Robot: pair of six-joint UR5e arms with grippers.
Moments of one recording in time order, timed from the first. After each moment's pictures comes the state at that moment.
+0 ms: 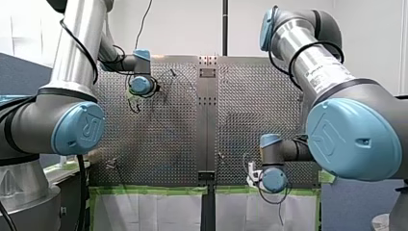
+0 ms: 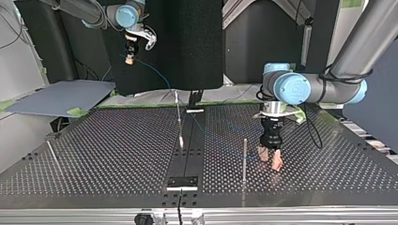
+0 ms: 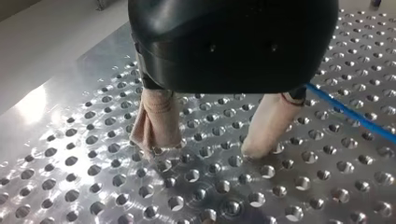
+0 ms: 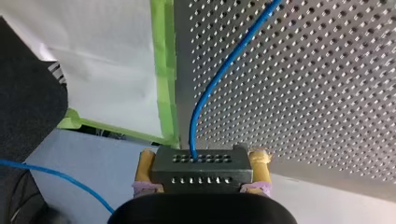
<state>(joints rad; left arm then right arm) -0.09 -1.83 -1.70 -2.61 -1.64 -2.01 2.02 -0.73 2.05 -1.00 1.94 1.60</state>
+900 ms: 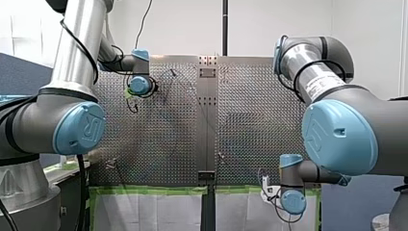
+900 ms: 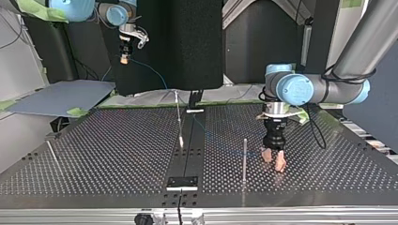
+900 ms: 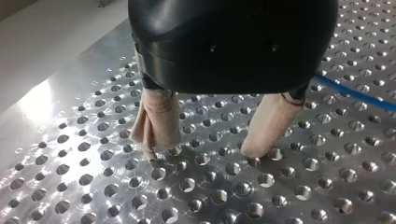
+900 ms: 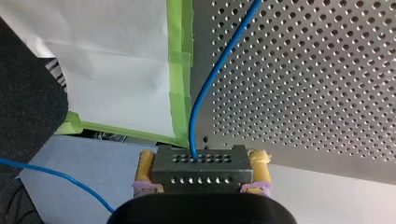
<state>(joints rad) -0.08 -1.83 -1.70 -2.61 -1.64 -2.00 1.86 -0.55 2.04 -1.25 1.75 1.57</state>
